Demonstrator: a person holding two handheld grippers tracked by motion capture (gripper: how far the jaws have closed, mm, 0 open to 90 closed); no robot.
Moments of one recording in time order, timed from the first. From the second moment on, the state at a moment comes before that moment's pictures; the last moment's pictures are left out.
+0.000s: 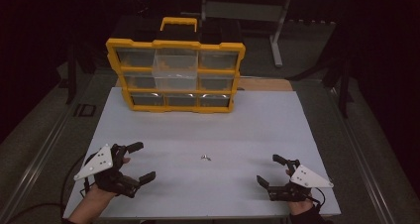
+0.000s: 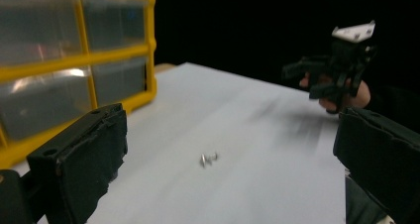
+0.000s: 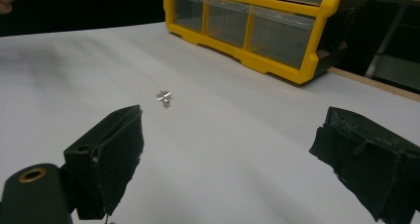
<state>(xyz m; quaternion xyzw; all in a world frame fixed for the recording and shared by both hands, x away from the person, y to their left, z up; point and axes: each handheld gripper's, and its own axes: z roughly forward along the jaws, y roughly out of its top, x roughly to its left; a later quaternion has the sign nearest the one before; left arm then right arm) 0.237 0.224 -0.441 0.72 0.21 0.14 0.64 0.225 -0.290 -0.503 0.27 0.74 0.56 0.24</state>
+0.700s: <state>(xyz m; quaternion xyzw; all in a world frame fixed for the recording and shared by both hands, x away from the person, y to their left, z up) 0.273 0.175 -0.382 0.75 0.16 0.10 0.63 0.226 -0.291 -0.504 0.27 0.74 0.57 0.24</state>
